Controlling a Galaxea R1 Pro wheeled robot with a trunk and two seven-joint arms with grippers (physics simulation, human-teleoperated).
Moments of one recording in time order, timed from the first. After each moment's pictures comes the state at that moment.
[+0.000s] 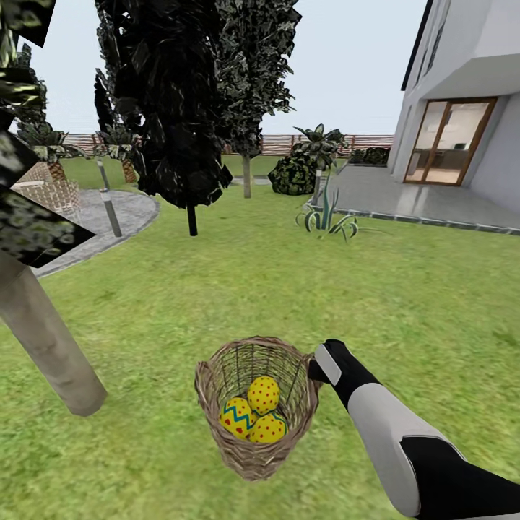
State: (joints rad) left arm 0.08 0.06 0.23 -0.09 0.09 -0.48 -0.04; right arm -0.94 0.14 -0.07 -0.41 -0.31 0.71 -0.50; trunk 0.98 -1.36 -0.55
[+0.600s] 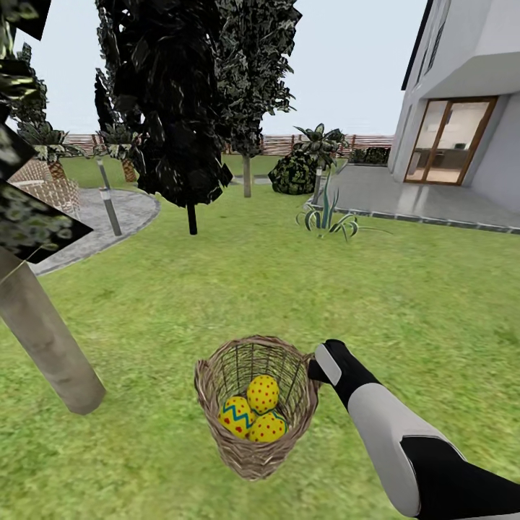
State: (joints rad) left arm 0.08 0.06 0.23 -0.09 0.10 -0.50 -0.04; right arm -0.94 0.14 -0.07 -0.41 -0.31 0.70 -0.49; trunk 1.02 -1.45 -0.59
